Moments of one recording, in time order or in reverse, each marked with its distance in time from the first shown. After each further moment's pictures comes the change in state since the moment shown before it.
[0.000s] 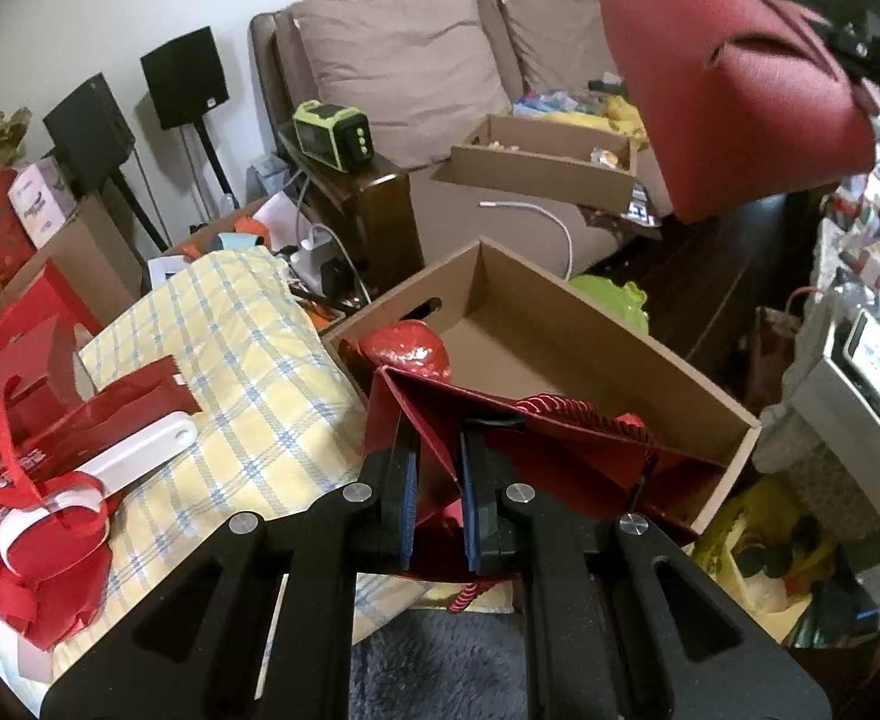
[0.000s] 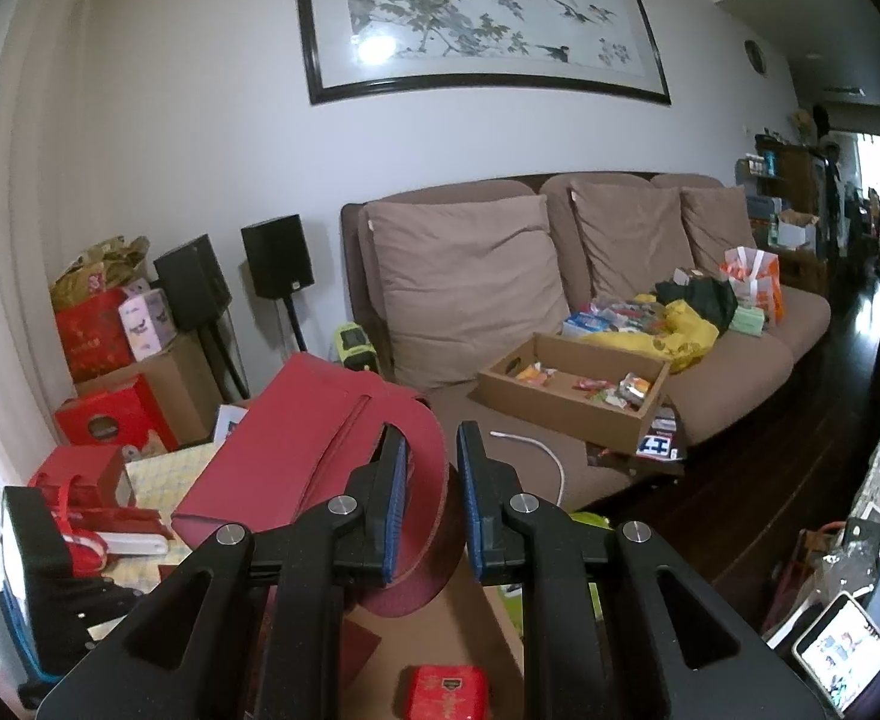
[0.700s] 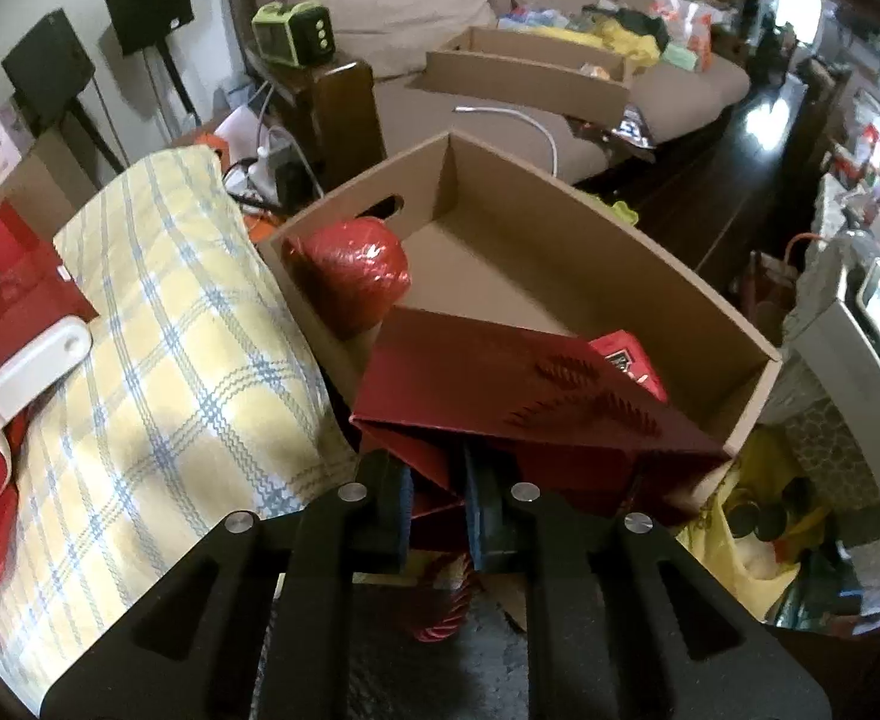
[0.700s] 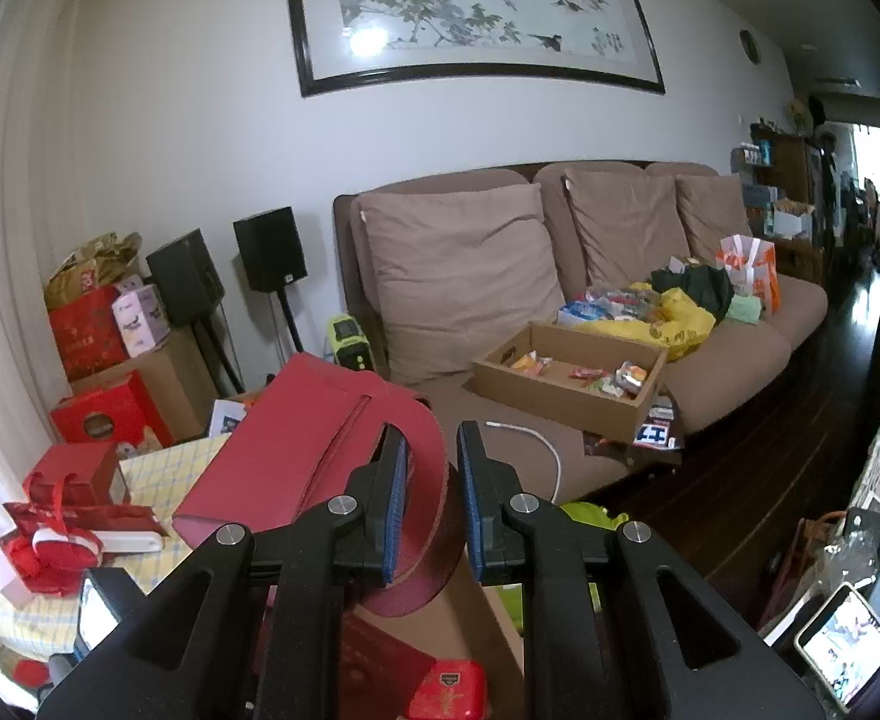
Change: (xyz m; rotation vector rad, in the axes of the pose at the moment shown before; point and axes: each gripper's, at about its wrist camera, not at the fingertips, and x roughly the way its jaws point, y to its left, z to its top) left arm 0.059 -0.024 -0.035 -0.023 0.173 -0.042; right arm 0.004 -0.004 -0.002 0.012 0.021 -0.009
